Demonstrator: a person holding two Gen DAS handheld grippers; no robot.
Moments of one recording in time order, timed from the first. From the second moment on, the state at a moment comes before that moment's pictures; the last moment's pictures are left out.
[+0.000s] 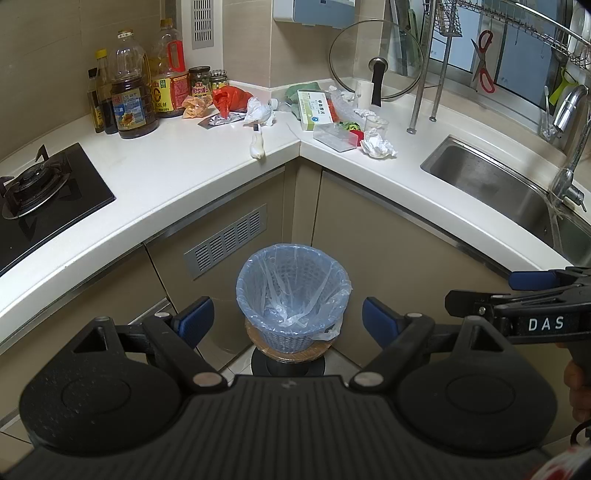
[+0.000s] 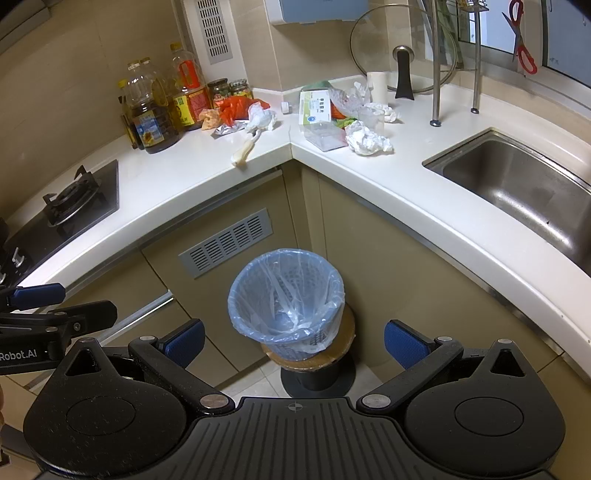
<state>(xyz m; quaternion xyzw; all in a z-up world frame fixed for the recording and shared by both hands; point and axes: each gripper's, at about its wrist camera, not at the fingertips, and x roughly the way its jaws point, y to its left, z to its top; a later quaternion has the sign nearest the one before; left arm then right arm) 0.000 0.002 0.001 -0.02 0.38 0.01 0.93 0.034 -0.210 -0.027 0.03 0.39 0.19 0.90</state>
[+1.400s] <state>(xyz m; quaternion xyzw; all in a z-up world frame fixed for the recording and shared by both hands) 0.119 0.062 -0.010 -0.02 0.40 -0.03 0.92 0.147 -0.189 -0.042 0.12 0.39 0.13 0.90</state>
